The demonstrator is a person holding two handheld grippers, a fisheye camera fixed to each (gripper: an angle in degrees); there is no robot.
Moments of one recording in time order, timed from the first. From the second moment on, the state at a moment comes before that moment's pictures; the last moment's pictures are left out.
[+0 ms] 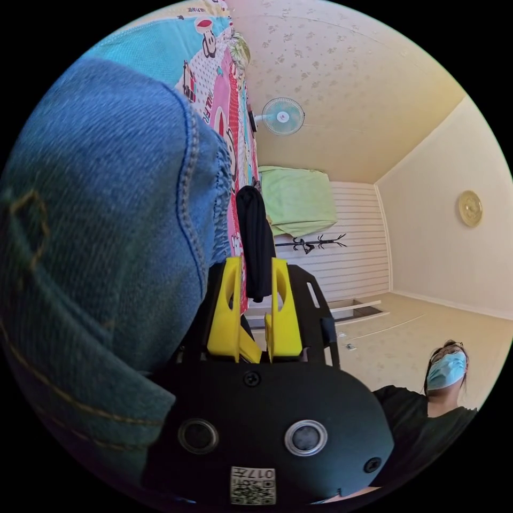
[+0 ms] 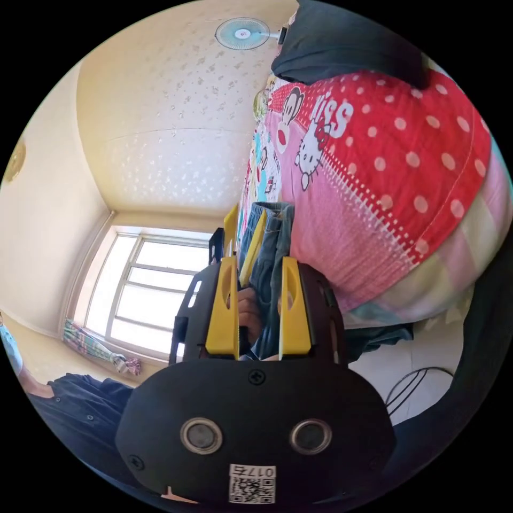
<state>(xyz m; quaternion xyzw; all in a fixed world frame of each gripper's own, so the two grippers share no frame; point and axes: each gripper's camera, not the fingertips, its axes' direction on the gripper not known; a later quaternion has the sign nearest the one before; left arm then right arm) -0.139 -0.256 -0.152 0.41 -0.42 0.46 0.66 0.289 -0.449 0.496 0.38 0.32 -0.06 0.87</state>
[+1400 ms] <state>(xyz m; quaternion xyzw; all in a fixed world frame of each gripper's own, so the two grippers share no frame) -0.243 -0.237 0.042 0.29 -0.58 0.56 0.52 0.337 -0.342 0.673 0.30 0.26 -0.16 0.90</state>
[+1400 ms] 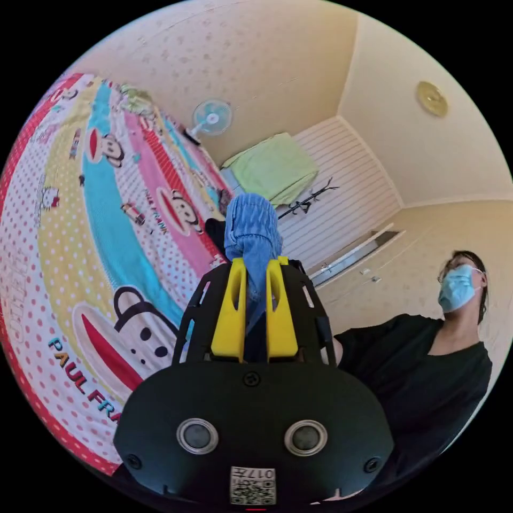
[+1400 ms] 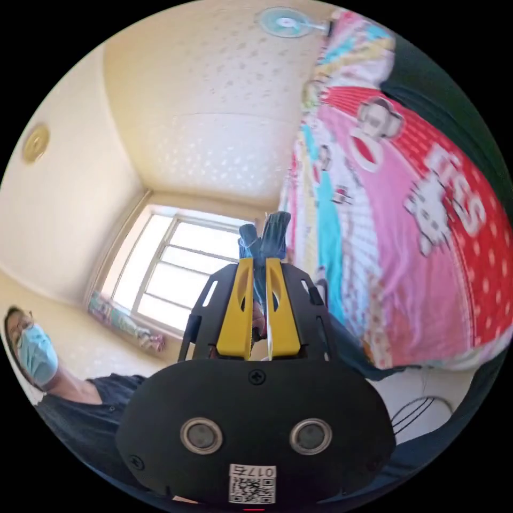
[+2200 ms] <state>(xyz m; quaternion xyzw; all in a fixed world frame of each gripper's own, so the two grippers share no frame) -0.360 0.015 0.659 0.19 -0.53 0.81 0.15 -0.094 -0.135 1.103 0.03 0.34 -0.66 0.67</state>
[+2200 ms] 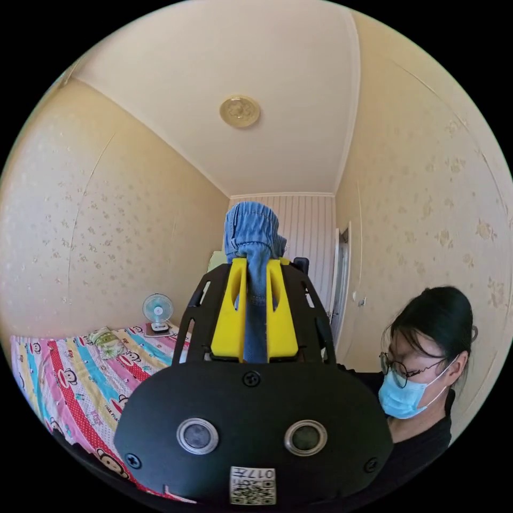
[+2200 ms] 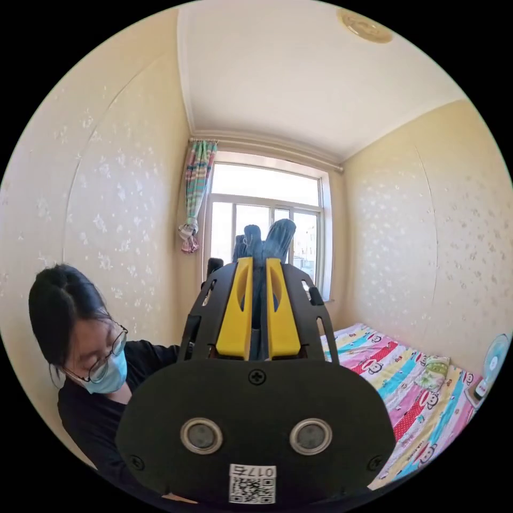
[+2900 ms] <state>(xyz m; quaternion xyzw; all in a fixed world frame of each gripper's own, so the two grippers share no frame) -0.061 -0.009 0.579 0.24 -0.41 0.77 0.42 -0.077 -0.417 1.080 0.16 0.35 -0.48 0.79</state>
